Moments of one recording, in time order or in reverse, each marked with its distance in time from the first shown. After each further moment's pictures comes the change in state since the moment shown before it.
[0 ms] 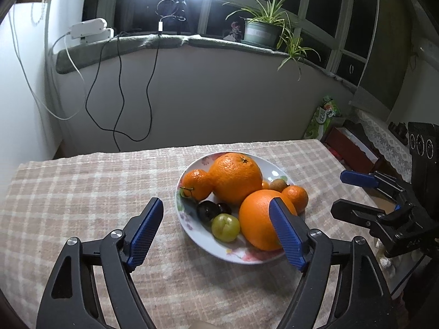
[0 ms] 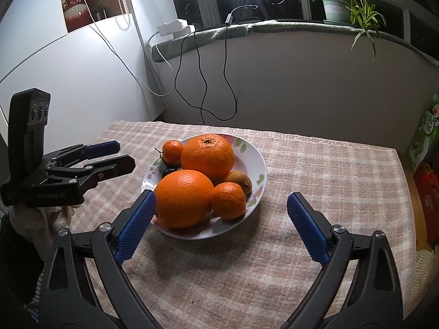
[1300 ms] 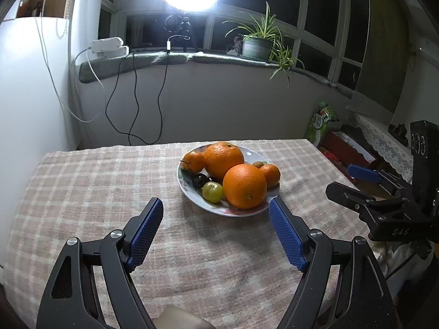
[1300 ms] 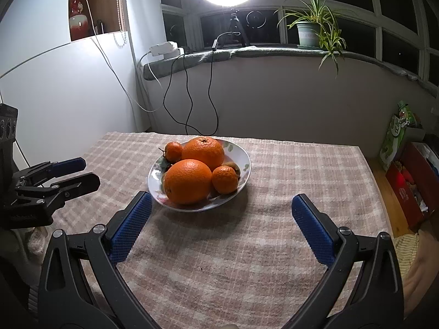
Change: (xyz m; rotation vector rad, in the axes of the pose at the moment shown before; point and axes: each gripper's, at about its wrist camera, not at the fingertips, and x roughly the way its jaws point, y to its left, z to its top) left arm -0.072 -0.031 -0.044 -0.001 -0.078 0.058; right arm -0.063 0.029 -0.038 0.010 -0.123 -0.128
